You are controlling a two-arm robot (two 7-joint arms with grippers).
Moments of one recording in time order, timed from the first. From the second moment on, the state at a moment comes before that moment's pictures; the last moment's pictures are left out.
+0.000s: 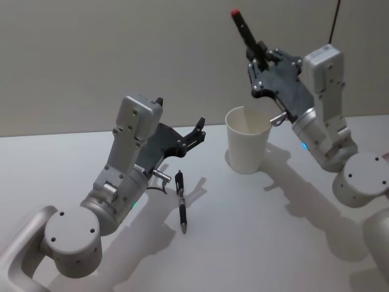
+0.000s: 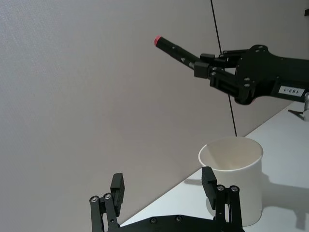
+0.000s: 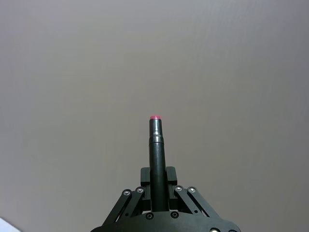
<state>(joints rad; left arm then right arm) -0.24 0.38 0.45 -1.63 -0.20 0.01 -0.01 0.48 0.06 -0.27 -1.18 -0.08 -0.37 0.22</state>
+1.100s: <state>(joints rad) -0.24 0.38 0.45 -1.63 -0.20 0.01 -0.01 0.53 0.03 -0.31 -0.97 -0.15 -0.48 0.24</state>
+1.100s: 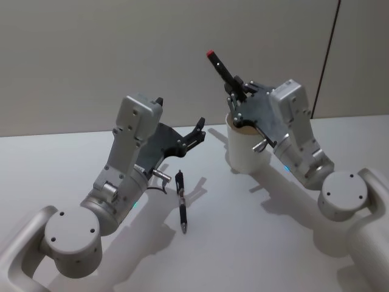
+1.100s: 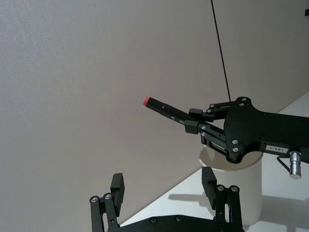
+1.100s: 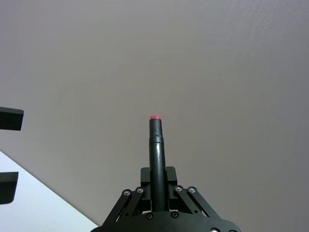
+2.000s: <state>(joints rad) -0.24 0.38 0.45 -1.63 -0.20 0.01 -0.01 0.52 0.02 -0.32 -0.94 -0.17 -0.50 0.23</state>
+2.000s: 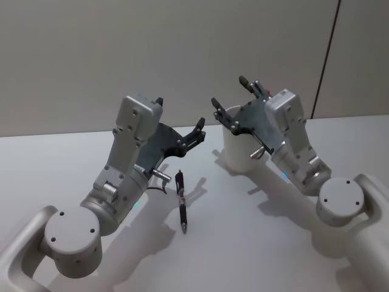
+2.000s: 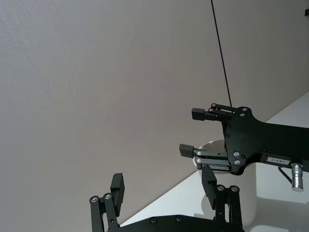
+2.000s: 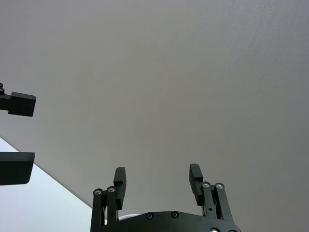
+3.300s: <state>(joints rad) -0.24 0.38 0.45 -1.63 -0.20 0.01 -0.01 0.32 0.14 -0.26 -1.37 -0.01 -0.35 0.25</state>
